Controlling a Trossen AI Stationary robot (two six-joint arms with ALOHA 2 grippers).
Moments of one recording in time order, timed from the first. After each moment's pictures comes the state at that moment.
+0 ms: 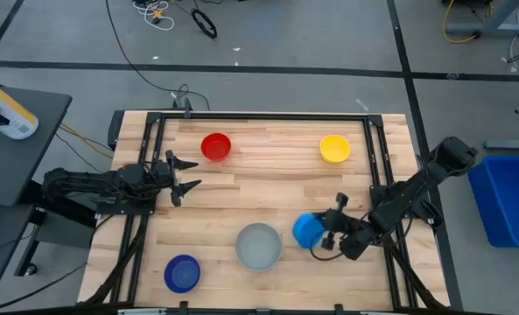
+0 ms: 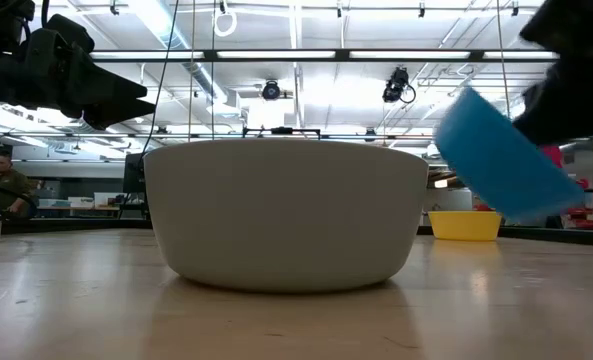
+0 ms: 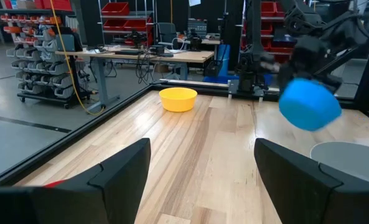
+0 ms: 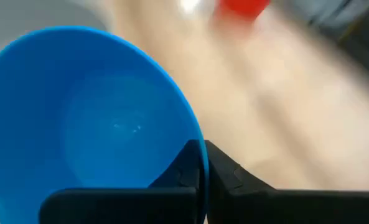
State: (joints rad) left arm -0.05 0.07 0.02 0.01 -0.34 -0.04; right arm 0.74 1.36 0.55 -0.19 0.98 0.66
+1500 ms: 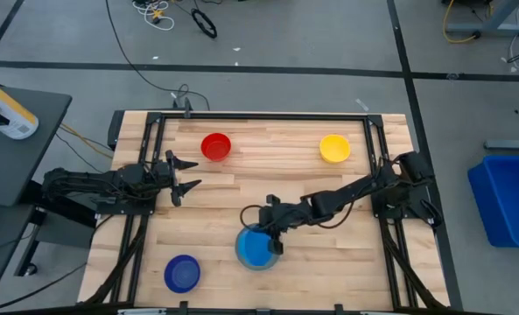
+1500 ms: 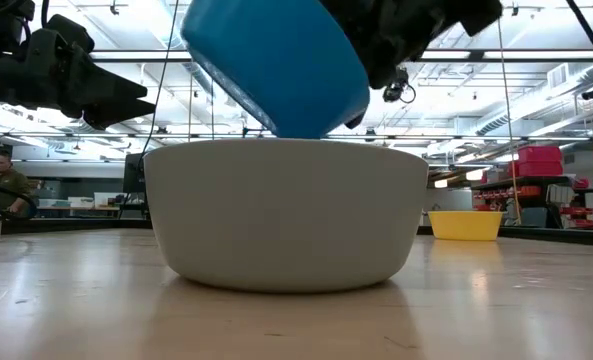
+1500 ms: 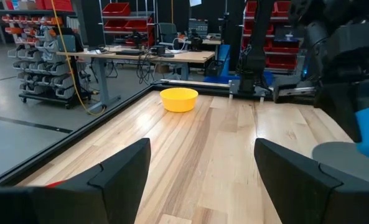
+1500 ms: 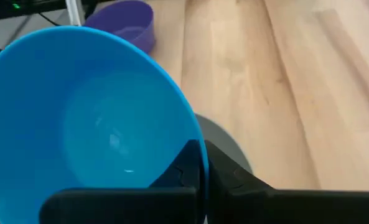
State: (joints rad) left arm -0.05 0.07 0.02 0.01 -0.34 -0.04; right arm 0.28 1.81 1.13 0.03 0.06 0.31
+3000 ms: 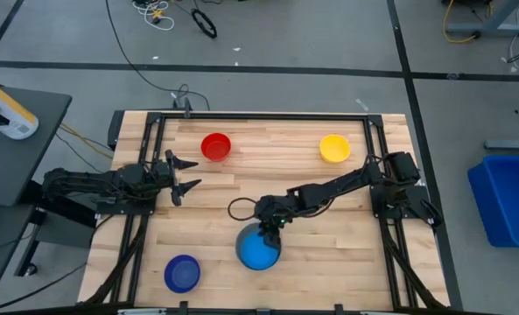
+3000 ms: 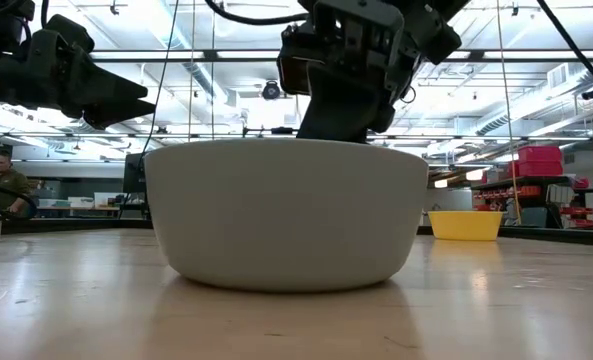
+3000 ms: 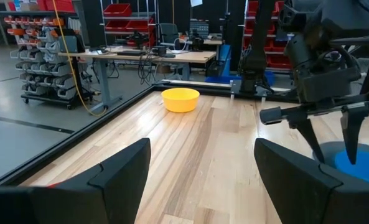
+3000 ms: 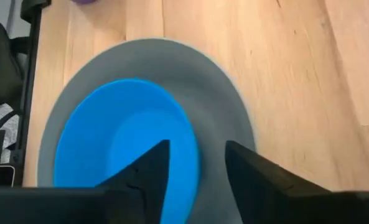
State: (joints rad) left arm -0.05 0.07 0.02 0.01 -0.34 -0.04; right arm 0.20 1.91 1.23 -0.21 -0.17 0.43
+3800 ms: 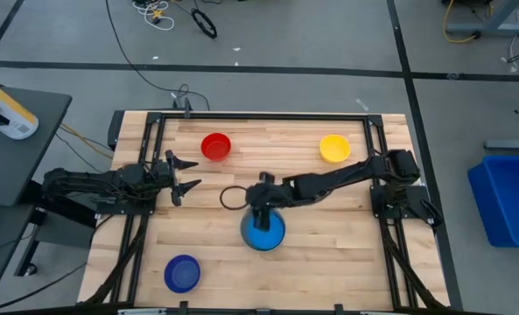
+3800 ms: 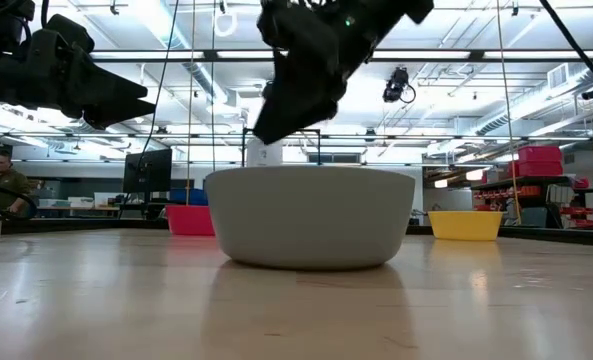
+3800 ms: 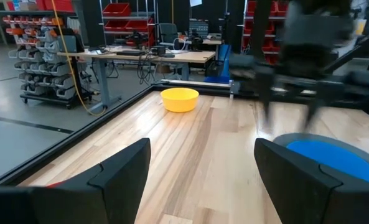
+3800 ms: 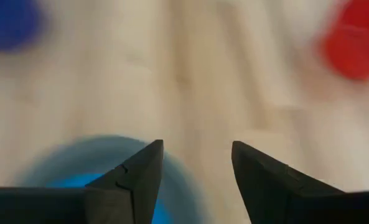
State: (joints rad) left arm -0.05 0.07 0.02 0.01 -0.34 -0.04; right arm 0.14 1.90 1.41 -0.39 0.22 0.15
